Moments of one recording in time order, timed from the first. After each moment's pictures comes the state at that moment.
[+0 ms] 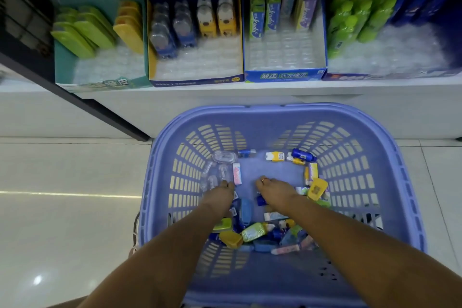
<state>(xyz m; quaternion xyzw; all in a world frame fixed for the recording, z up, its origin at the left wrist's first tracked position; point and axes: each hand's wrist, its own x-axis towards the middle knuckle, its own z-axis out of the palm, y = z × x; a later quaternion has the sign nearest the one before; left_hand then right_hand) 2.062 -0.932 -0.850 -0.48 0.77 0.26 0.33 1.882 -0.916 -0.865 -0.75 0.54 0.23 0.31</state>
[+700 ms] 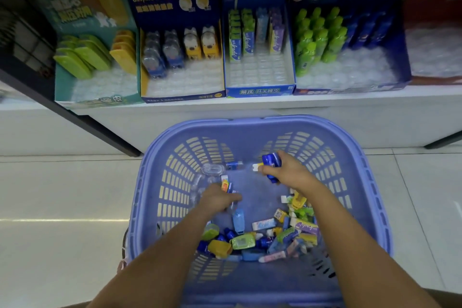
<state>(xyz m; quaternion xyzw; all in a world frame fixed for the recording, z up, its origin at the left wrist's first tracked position) 2.034 -0.944 -0.822 -0.68 0.49 0.55 0.02 1.831 -0.938 -0.769 -0.41 0.70 -0.22 0.54</state>
